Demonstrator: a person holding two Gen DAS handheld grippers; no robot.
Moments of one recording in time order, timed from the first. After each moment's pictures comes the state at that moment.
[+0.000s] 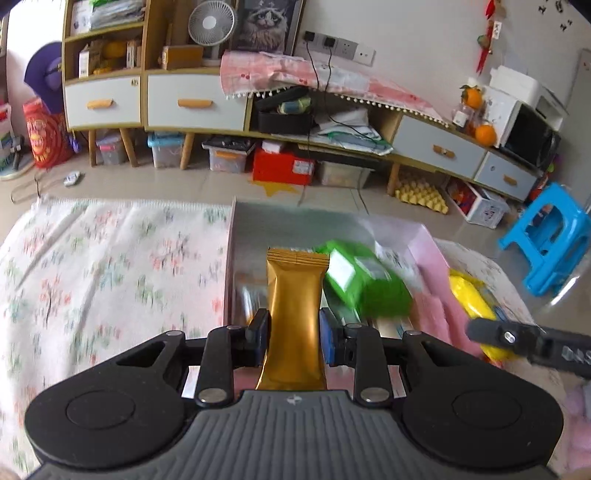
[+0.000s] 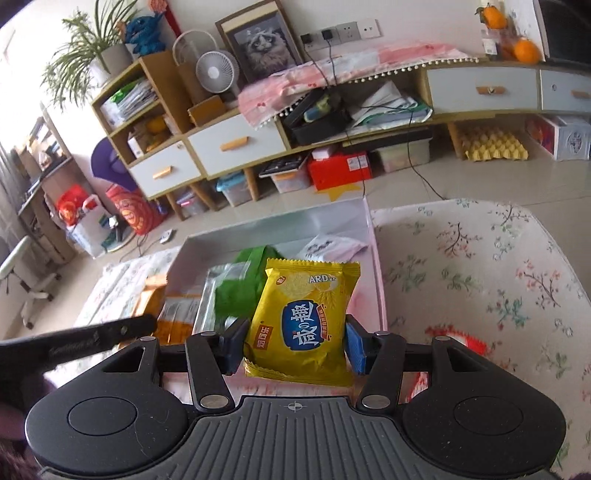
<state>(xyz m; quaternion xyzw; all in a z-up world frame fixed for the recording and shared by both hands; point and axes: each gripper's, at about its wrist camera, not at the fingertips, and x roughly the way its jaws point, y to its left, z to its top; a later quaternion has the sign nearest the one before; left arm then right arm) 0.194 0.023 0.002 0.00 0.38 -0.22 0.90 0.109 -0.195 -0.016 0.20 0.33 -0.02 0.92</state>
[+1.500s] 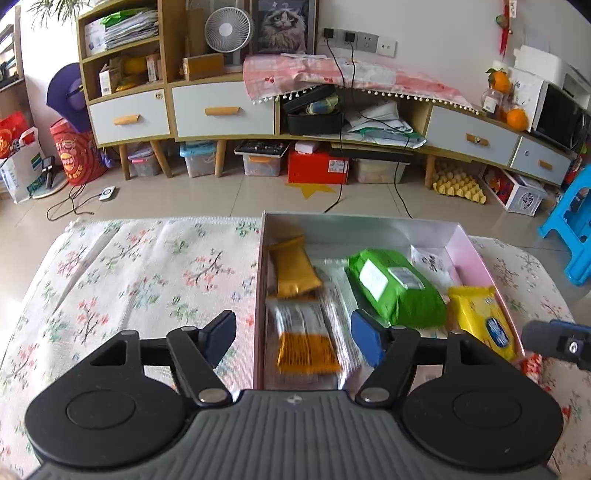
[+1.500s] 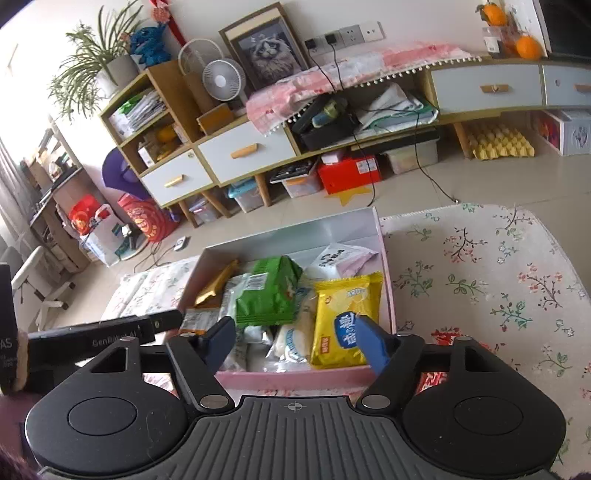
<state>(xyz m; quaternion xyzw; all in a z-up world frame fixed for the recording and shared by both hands) 0.183 0.021 0.015 0.05 0.39 -0.16 0.91 0.094 -0.194 0.004 0.21 0.32 0.00 0.92</state>
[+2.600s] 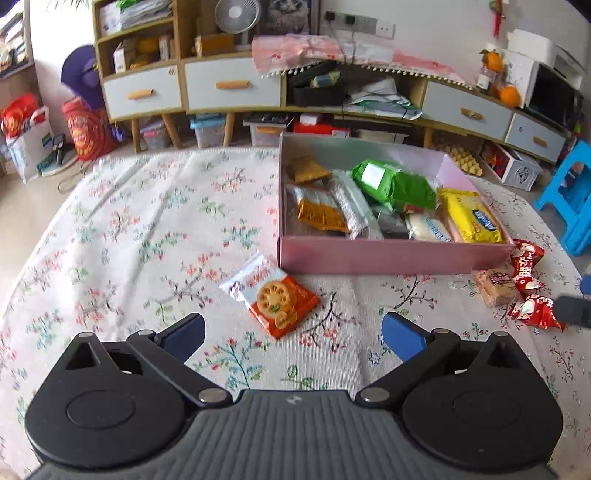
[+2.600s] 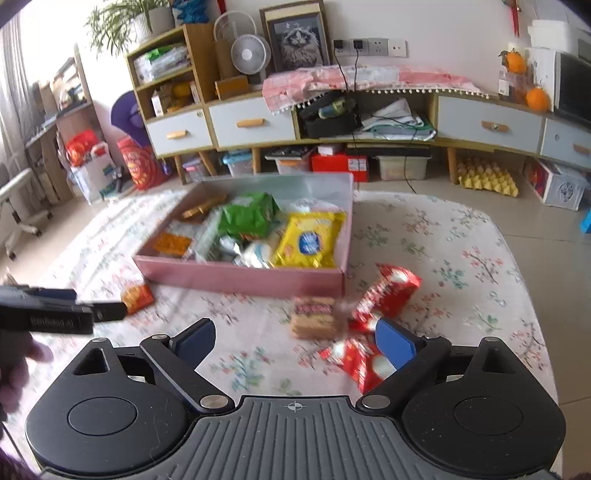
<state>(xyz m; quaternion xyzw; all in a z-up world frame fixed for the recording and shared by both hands) 0.111 0.052 -0.026 0.05 0.41 -0.15 0.90 0.013 -0.179 -0.023 0.08 0.34 -0.01 0.94</state>
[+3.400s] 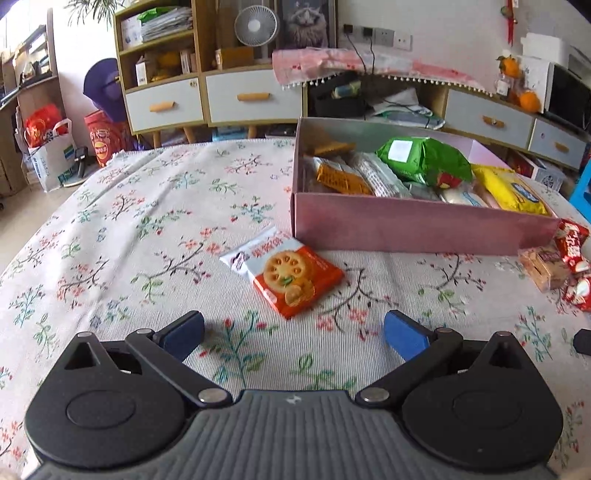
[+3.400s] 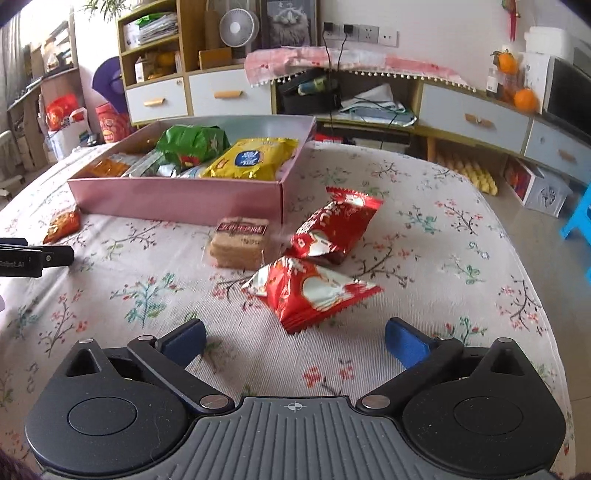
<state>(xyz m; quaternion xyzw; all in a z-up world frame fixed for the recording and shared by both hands) 0.101 0.054 -0.068 0.06 0.35 -0.11 0.93 0.011 -0.203 -0.100 0.03 0.35 -0.05 0.94</state>
